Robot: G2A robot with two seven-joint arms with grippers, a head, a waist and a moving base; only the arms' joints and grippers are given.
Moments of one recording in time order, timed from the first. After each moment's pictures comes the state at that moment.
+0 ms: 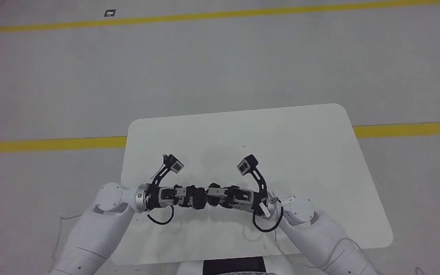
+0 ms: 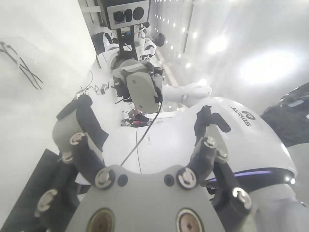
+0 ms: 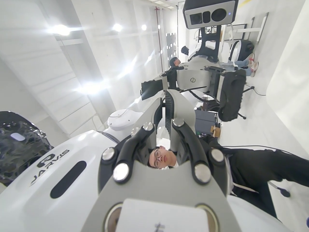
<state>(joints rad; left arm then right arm) 1.47 -0.98 -1.22 -1.55 -0.70 -0.34 -1.34 -1.46 -1.19 0.92 -1.61 0.61 -0.34 0.86</state>
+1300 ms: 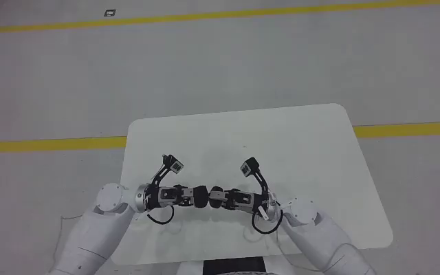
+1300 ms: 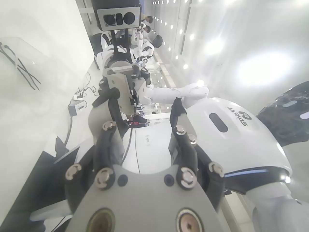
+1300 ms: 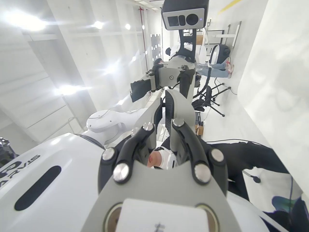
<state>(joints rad) 1.47 -0.98 -1.22 -1.54 -0.71 -0.34 -1.33 -1.51 -1.21 0.99 -1.61 0.43 -0.31 0.87</state>
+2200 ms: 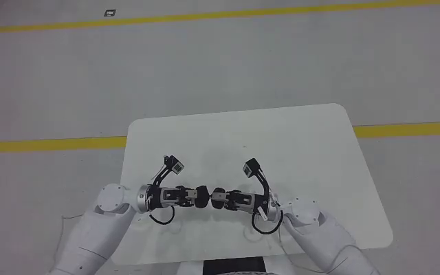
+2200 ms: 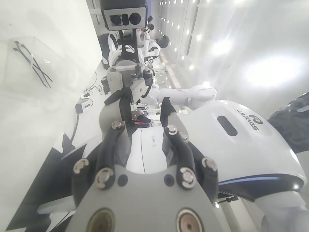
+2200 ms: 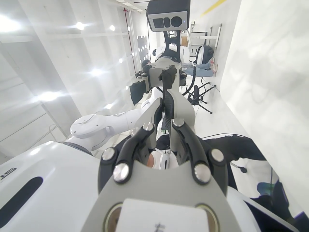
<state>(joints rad) 1.47 -0.97 -1.21 -1.54 -0.66 -0.34 -1.31 -1.52 -1.19 1.00 -1.63 0.35 -0.25 0.84</state>
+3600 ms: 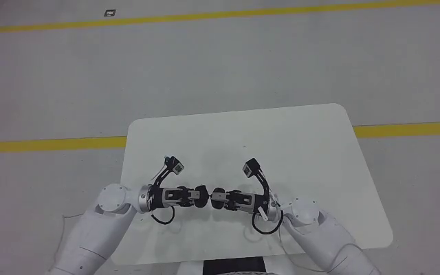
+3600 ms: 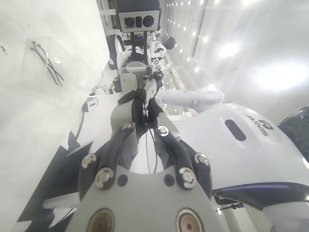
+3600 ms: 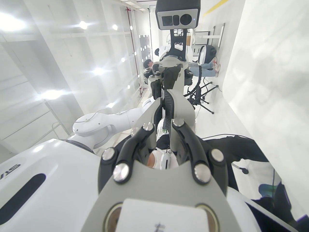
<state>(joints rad) 1.46 -0.96 -1.18 -1.53 -0.62 -0.34 -1.27 -1.51 -1.18 0.98 -1.62 0.38 -0.28 0.83</state>
